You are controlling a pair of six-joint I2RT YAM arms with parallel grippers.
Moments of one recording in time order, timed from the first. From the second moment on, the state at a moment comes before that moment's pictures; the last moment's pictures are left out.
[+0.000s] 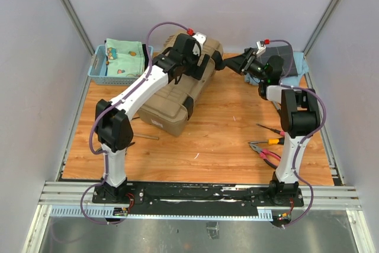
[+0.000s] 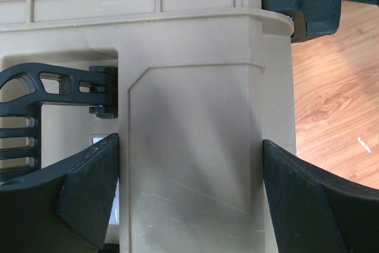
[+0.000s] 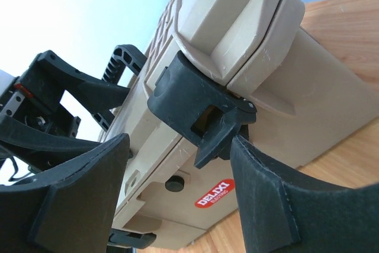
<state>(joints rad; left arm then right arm) -0.58 1.97 1.88 -0.57 -0.14 -0.01 0.06 2.07 1.26 1.04 -0.91 1.16</state>
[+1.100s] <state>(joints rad) -0.53 2.28 2.37 -0.68 -0.09 0.01 0.19 1.65 0.88 0.69 -0.80 0.72</state>
